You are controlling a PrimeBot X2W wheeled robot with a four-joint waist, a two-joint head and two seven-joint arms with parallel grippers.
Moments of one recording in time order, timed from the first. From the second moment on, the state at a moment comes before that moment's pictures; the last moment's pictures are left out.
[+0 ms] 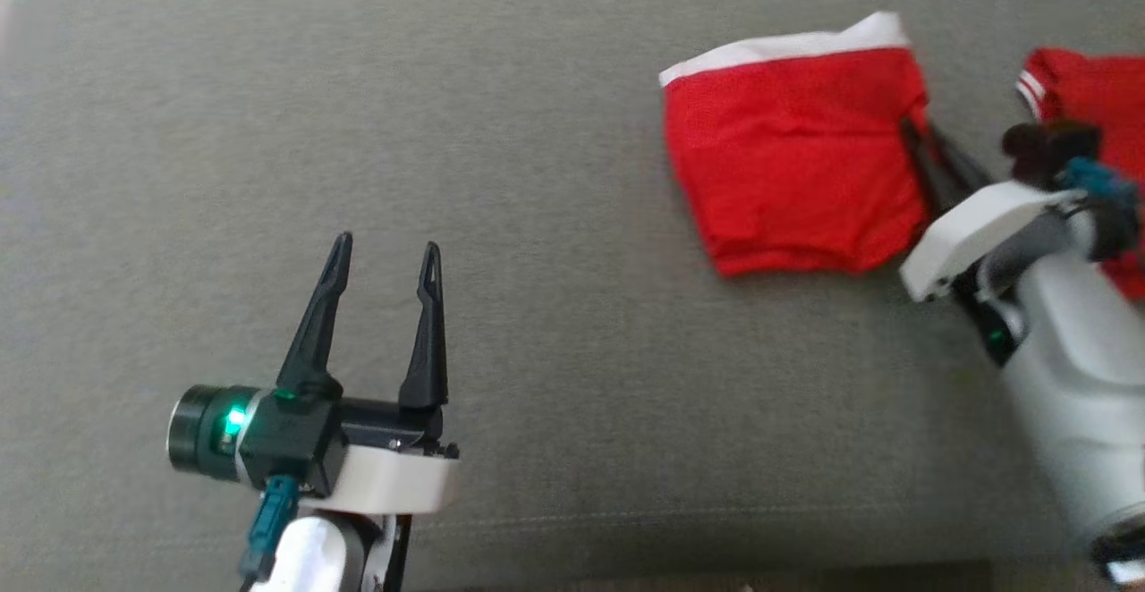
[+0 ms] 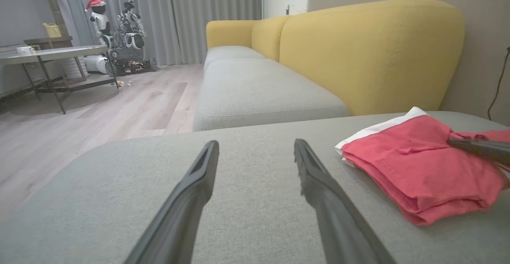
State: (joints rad) left arm -0.03 0.06 -0.31 -0.13 -0.02 0.16 -0.26; right arm -0.71 -0.32 0.43 0.96 0.32 0.13 -0.13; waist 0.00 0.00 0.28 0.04
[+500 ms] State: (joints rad) left arm -0.08 0.10 -0.31 -0.16 0.00 0.15 -0.26; right arm -0.68 -0.55 0.31 0.64 0.24 0.13 0.04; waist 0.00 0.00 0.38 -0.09
